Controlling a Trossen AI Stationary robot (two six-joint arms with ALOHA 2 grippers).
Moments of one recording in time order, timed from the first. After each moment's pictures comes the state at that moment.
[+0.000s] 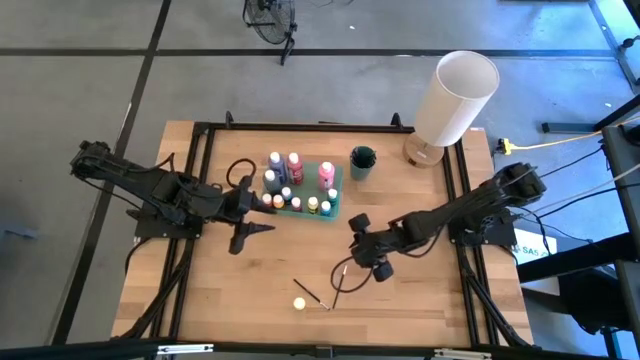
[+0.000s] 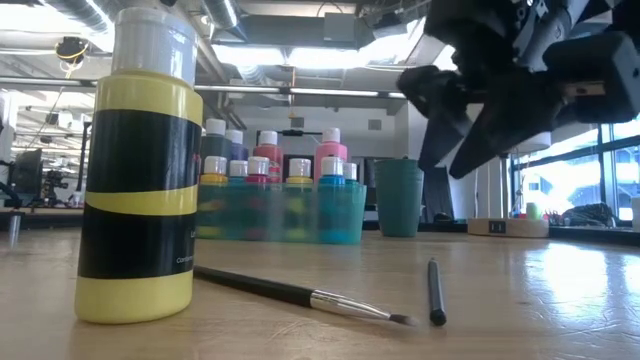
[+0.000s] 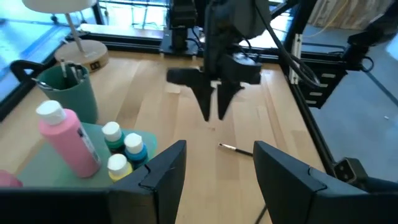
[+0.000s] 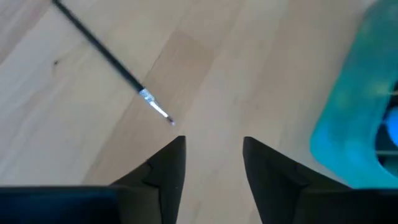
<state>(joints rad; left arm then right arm) -0.35 0.95 0.94 -0.43 -0.31 -0.27 0.38 1.60 0.93 -0.32 0.16 -0.22</state>
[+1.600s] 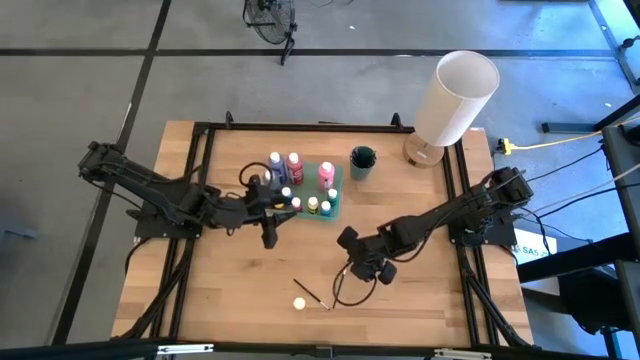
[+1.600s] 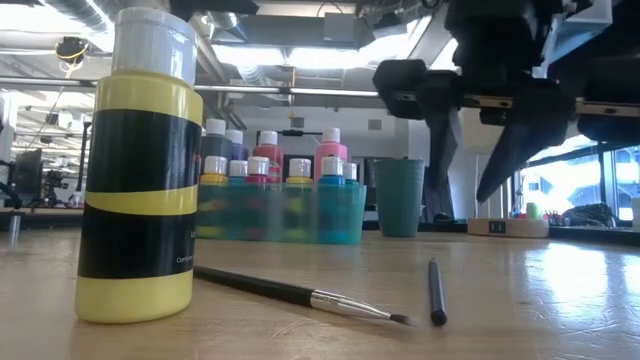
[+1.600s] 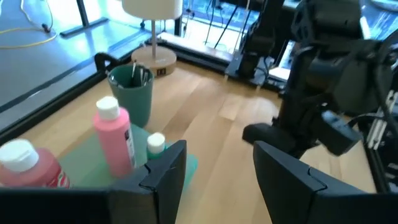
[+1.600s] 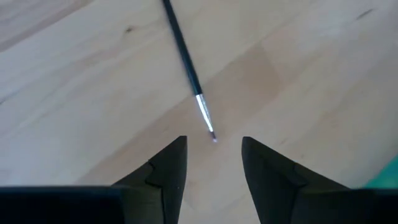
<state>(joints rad) -0.35 1.14 0.94 -0.25 -0.64 -0.47 0.38 1.72 1.04 -0.41 0.01 -0.59</state>
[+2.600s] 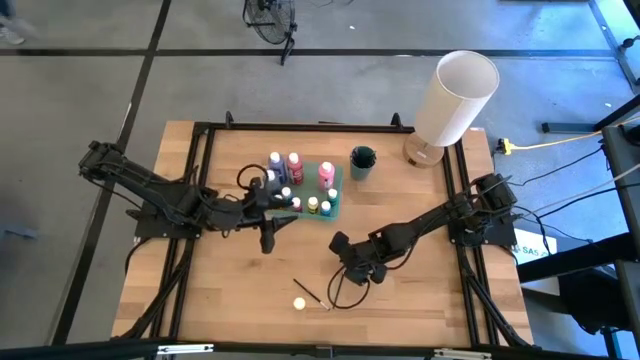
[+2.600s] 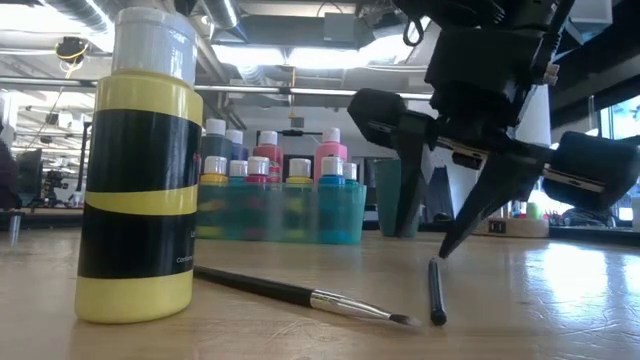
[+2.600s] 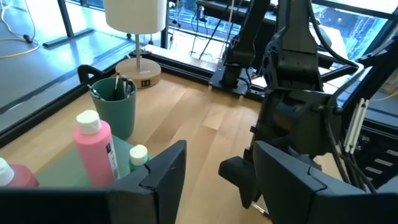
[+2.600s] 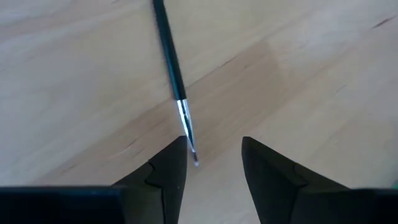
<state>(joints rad) -0.38 1.13 0.94 -0.18 -0.63 -0.43 0.38 1.86 1.04 -0.26 0.08 -0.73</state>
